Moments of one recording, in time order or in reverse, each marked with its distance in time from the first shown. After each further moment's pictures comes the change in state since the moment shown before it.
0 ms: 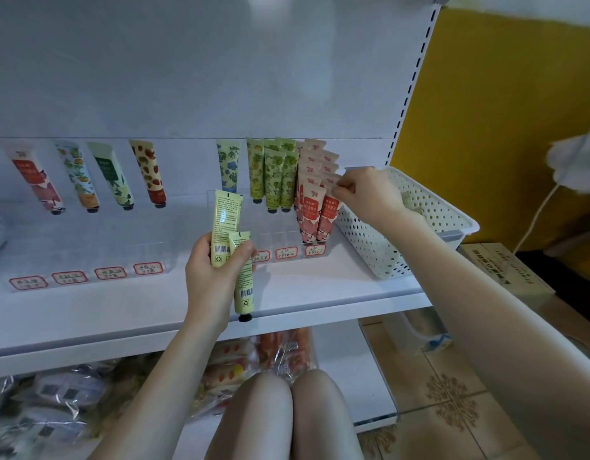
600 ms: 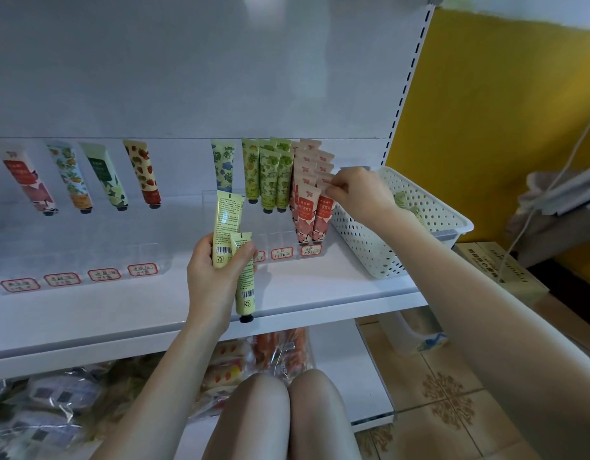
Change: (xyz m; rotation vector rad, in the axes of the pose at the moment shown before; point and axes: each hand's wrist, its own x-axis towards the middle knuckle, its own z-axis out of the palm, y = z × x) left_hand -0.001 -0.002 0.006 -0.009 -0.015 0.006; right_hand 0.001 -0.001 0.000 0.025 -0.033 -0.013
